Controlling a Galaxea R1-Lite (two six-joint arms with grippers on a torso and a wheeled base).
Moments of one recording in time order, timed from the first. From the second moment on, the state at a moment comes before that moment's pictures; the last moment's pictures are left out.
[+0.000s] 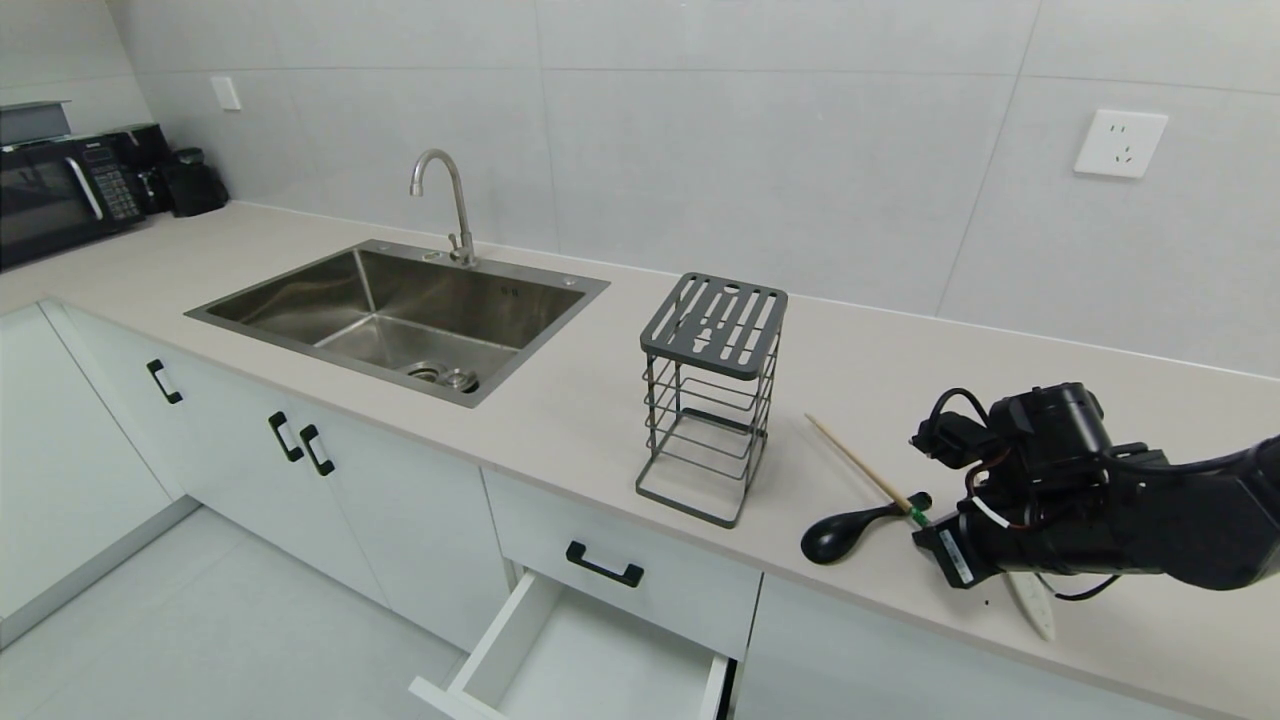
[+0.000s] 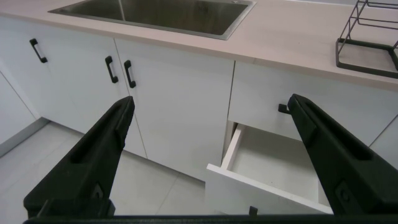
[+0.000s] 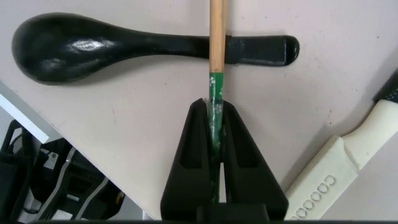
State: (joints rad) left arm 0.00 0.00 0.00 0.00 -0.01 0.01; right arm 0.23 1.89 -0.67 -0.28 0.04 -0.17
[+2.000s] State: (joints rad) left arm 0.00 0.00 0.00 0.00 -0.01 0.01; right arm 0.44 1.51 -0.75 -0.37 0.24 -0.25
